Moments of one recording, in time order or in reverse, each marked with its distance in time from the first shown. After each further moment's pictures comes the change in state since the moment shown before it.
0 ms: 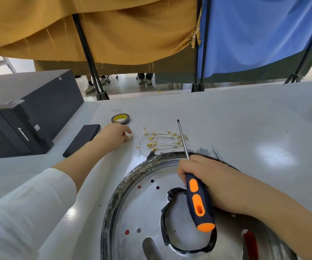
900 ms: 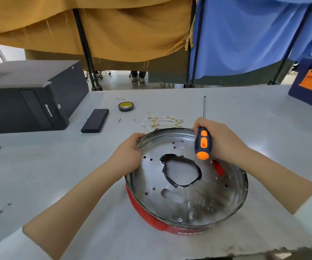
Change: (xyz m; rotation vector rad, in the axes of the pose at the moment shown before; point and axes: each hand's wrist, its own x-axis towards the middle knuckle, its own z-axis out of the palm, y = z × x) left_hand -0.194 0.061 -0.009 -0.784 0.016 -0.091; right_hand -0.028 -0.036 -0.014 -0.026 0.264 0.307
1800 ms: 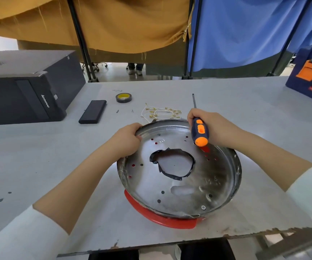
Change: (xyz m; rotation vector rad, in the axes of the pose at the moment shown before) left_hand 0.011 0.005 -0.007 0.288 -0.079 0.039; right_hand 0.006 0.001 -0.002 0.069 -0.108 -0.077
